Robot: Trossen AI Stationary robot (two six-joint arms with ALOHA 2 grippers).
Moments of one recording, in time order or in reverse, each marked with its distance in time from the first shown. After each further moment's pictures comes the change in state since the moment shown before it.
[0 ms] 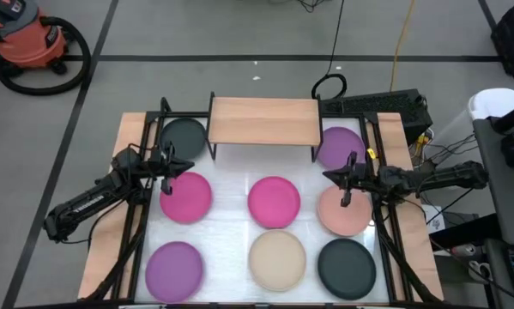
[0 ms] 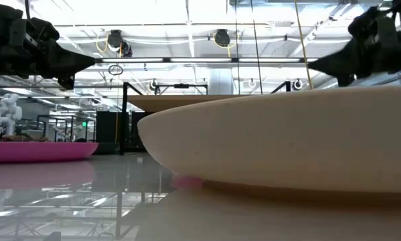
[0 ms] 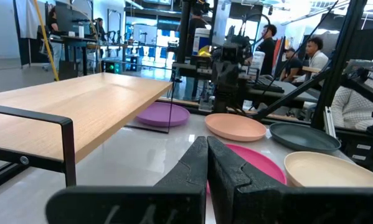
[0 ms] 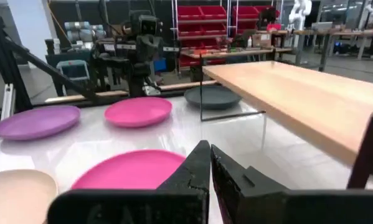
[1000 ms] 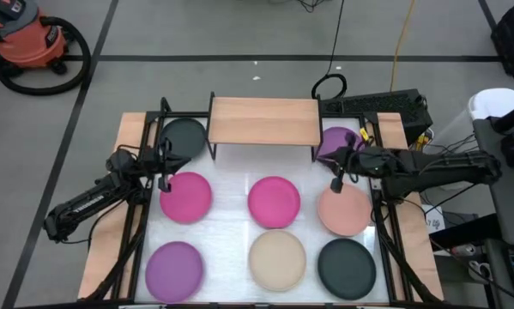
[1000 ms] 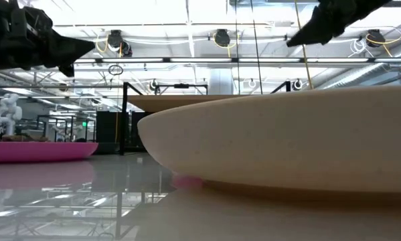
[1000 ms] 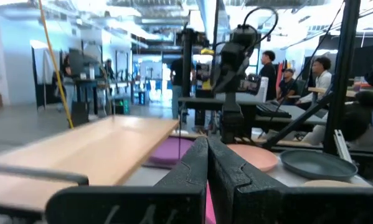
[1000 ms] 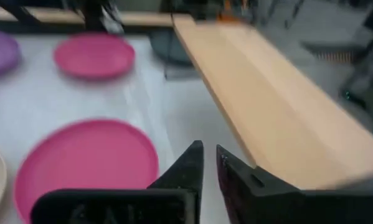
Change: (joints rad) left arm 0.000 0.000 0.000 0.164 -0.034 0.030; right arm -0.110 0.479 0.635 -0.621 0.023 -0.027
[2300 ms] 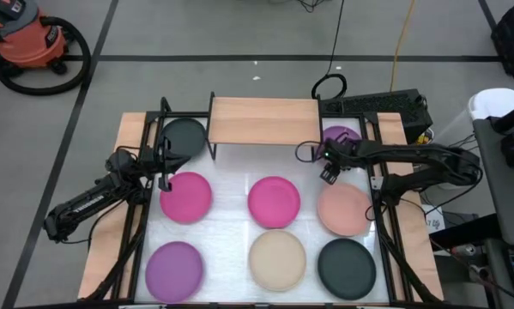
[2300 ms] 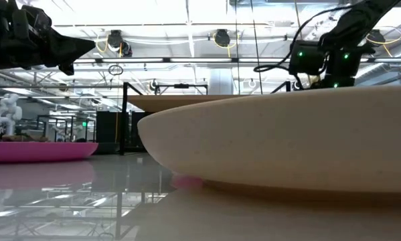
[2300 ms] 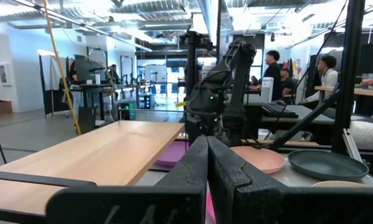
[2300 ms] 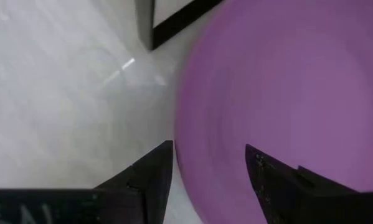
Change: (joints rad) left arm 0.000 0.000 0.000 0.003 -0.017 0.022; right arm -0.448 0.501 -0.114 -0.175 -0.148 0.147
